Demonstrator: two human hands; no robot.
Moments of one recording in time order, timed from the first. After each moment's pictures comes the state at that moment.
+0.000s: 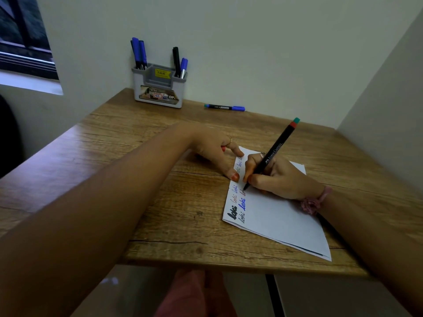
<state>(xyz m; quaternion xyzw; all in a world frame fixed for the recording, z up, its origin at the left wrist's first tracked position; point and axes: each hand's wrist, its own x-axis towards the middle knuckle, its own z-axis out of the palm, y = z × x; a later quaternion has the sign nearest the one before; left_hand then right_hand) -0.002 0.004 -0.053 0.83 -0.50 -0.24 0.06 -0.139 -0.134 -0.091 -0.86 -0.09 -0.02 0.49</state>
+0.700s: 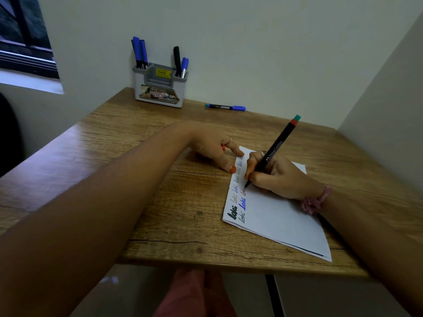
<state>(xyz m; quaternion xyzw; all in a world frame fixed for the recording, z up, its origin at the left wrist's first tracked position) 0.002 0.002 -0.054 0.83 -0.50 -0.23 0.06 -0.139 -0.134 -0.092 -0.86 -0.08 -0.04 0.50</state>
